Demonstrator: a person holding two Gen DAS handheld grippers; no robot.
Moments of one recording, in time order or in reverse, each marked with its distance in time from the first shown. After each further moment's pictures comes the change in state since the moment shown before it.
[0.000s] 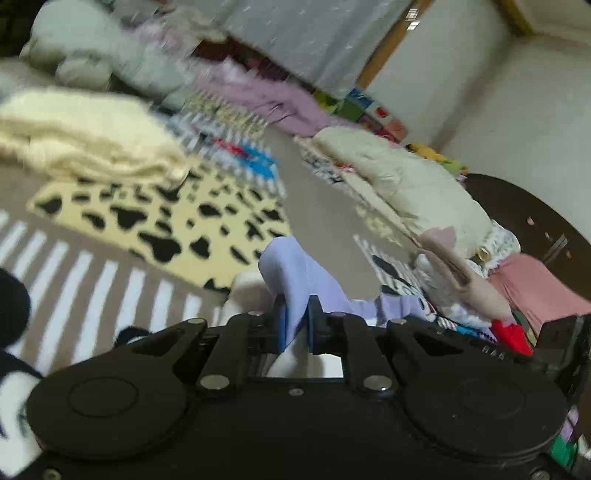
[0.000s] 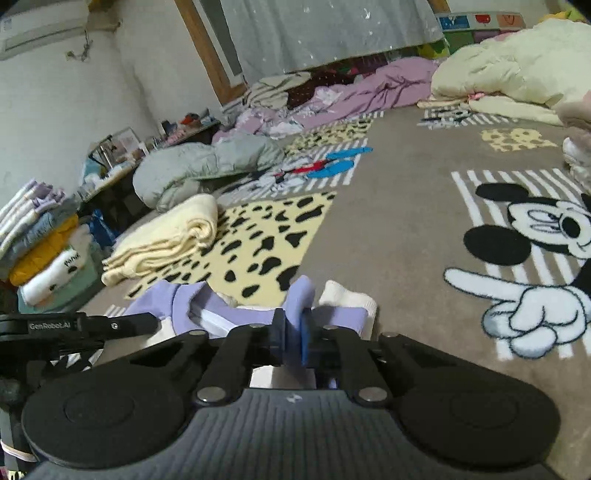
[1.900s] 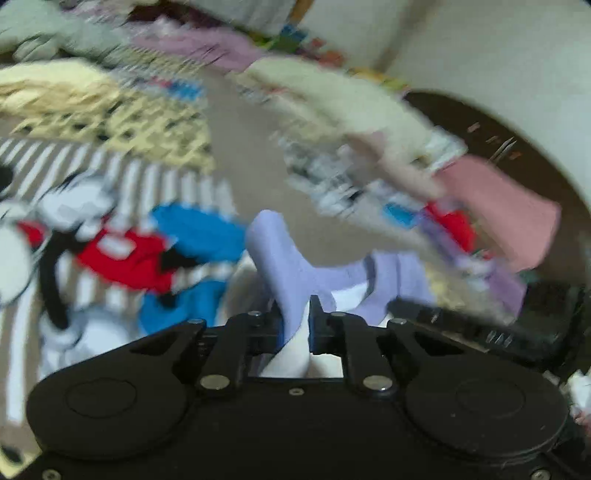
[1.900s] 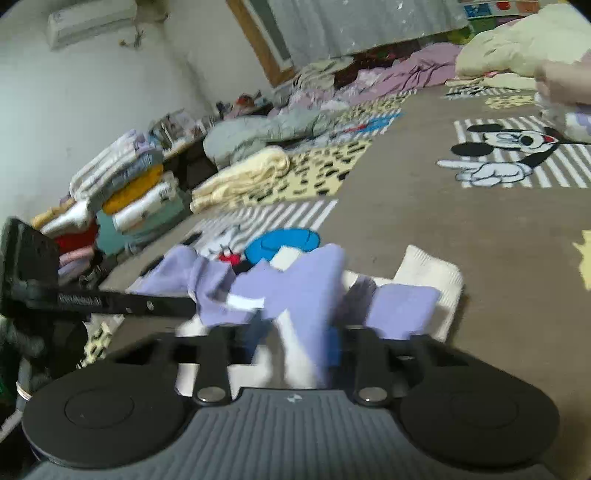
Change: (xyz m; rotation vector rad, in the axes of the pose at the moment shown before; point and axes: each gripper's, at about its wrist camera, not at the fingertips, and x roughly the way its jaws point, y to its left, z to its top) left arm -0.080 -0.081 -0.097 0.111 0.181 -0.143; right arm -0.162 0.006 -0.114 -0.006 0.039 0.160
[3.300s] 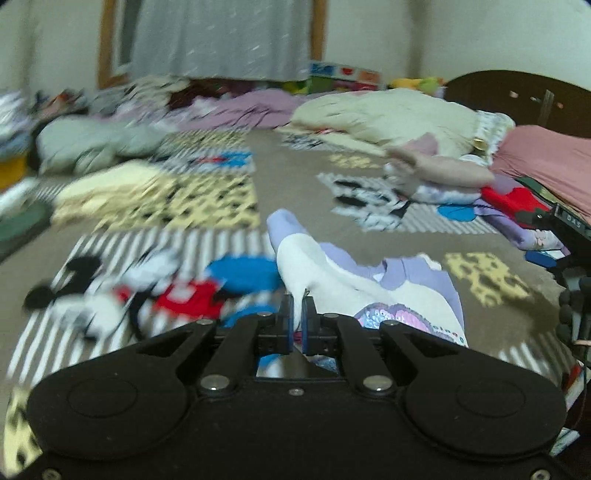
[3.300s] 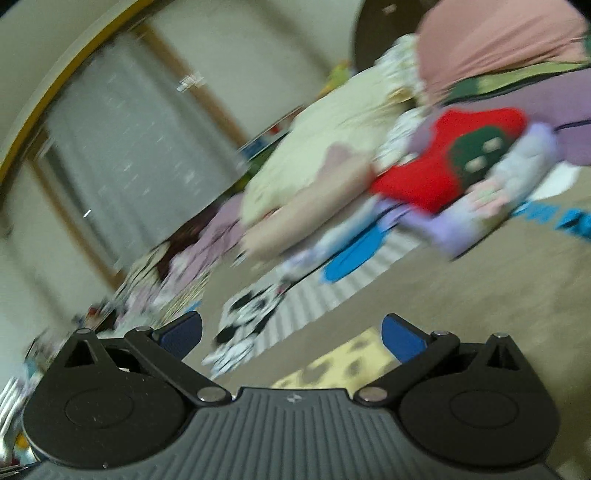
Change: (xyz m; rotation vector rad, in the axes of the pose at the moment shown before) left arm -0.040 -0.089 -0.047 0.229 -0.094 0.437; right arm -0.158 -0.148 0.008 0.388 -0.508 -0.403
